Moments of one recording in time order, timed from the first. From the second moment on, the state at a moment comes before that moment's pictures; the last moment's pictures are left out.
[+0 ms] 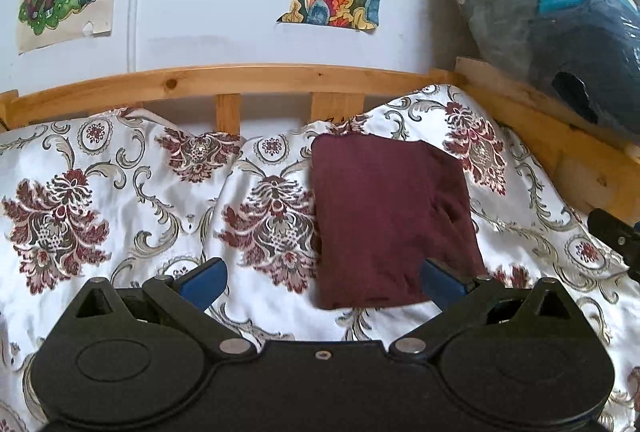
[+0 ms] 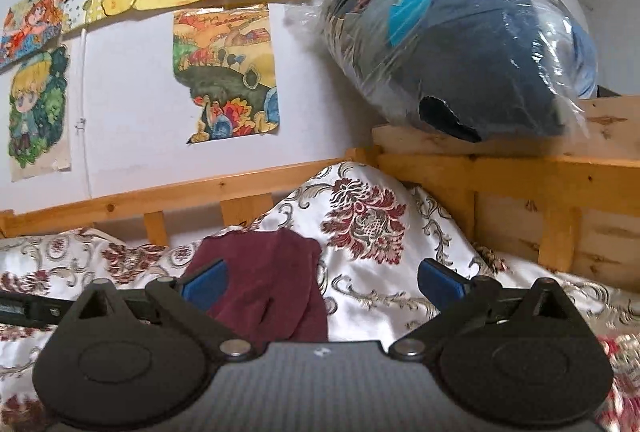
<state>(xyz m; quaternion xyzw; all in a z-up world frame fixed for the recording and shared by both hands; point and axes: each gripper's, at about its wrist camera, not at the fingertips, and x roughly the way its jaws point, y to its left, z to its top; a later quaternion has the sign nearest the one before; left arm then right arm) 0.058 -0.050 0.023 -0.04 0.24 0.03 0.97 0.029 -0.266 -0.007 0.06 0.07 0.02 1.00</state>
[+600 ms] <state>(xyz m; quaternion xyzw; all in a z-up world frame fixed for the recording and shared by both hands) 0.026 -0.042 0.004 -0.02 0.25 0.01 0.97 -0.010 -0.243 -0.023 0.05 0.13 0.02 0.99</state>
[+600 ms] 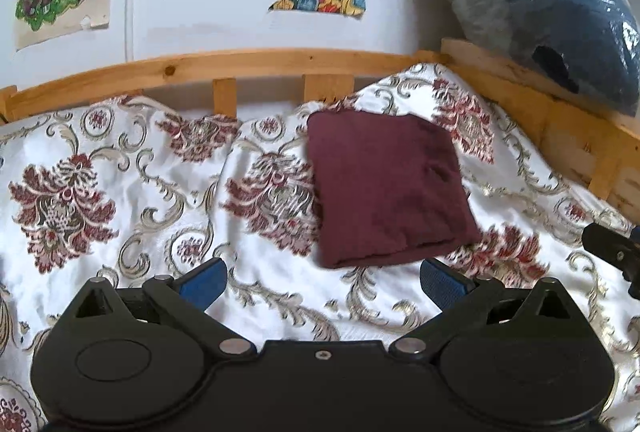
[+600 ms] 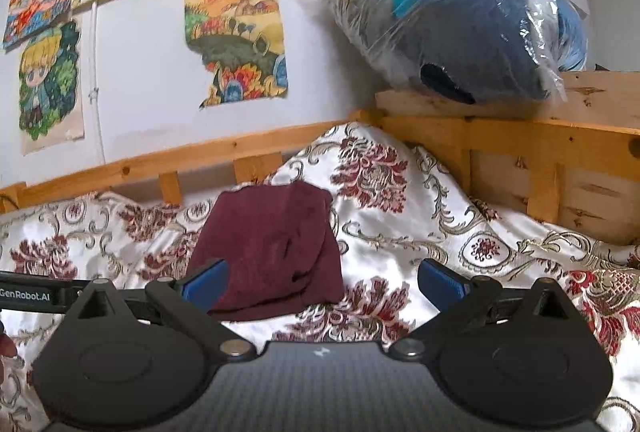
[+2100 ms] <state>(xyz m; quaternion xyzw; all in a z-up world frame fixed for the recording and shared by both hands) 0.025 -0.035 0.001 -0.02 0.26 0.02 0.96 0.000 -0.237 -0.030 0.03 0.16 0.02 0.99</state>
